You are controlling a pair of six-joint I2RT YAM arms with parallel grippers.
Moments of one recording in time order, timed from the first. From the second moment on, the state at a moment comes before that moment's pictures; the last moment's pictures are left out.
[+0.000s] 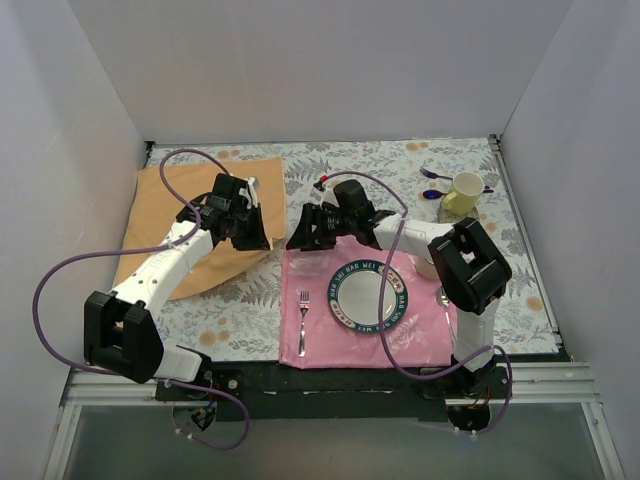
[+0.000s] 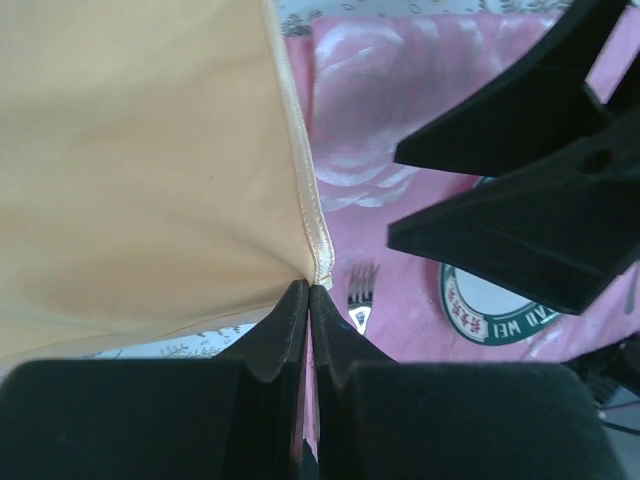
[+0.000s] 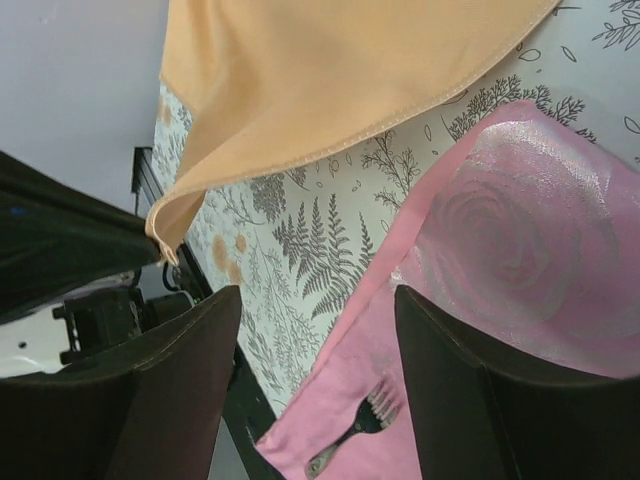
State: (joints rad) left arm -0.35 1.38 1.13 -0.73 0.16 -0.42; right arm 0.69 1.92 1.23 0.08 -0.64 0.67
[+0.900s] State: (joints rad) left arm -0.40 1.37 1.05 -0.62 0.39 -0.44; right arm 0.70 1.95 1.08 0.37 -0.50 1.15
